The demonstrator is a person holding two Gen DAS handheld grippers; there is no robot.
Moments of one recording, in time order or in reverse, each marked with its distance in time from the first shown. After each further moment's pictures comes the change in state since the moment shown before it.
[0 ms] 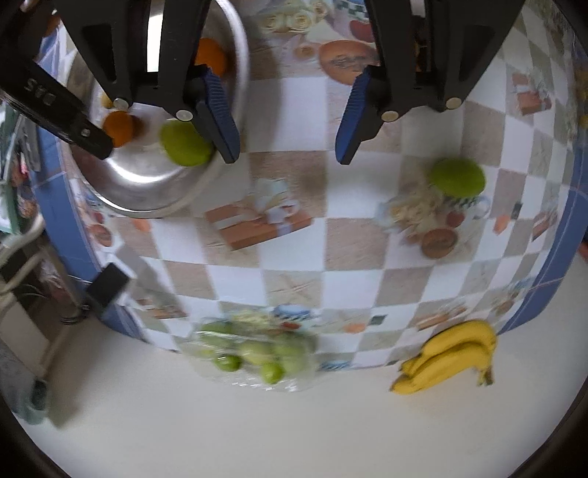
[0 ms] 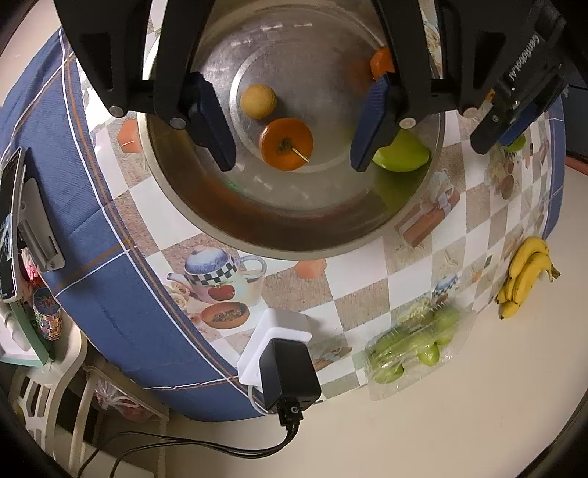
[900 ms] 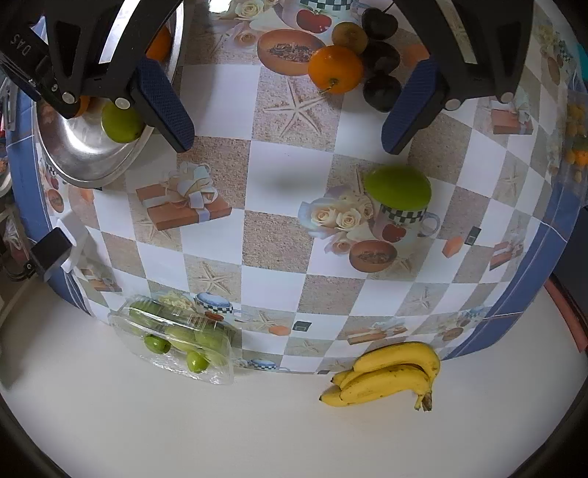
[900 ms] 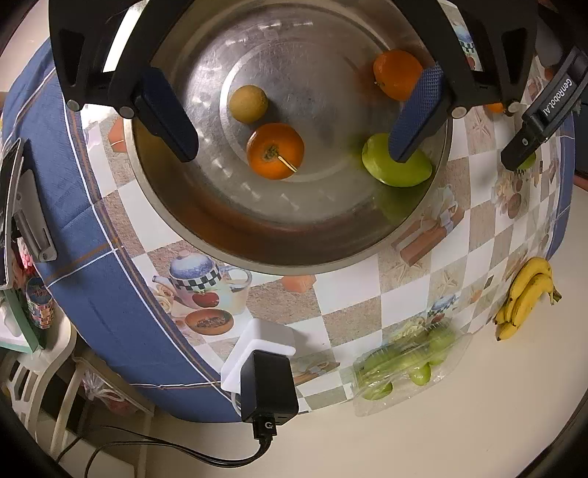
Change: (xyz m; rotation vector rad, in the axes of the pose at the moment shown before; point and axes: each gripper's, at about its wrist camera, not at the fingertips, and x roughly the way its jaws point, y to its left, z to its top) left arm 0.005 0.045 0.000 -0.128 -0.020 0.111; right arm 0.010 0.010 -0.005 -0.065 0.015 -0.018
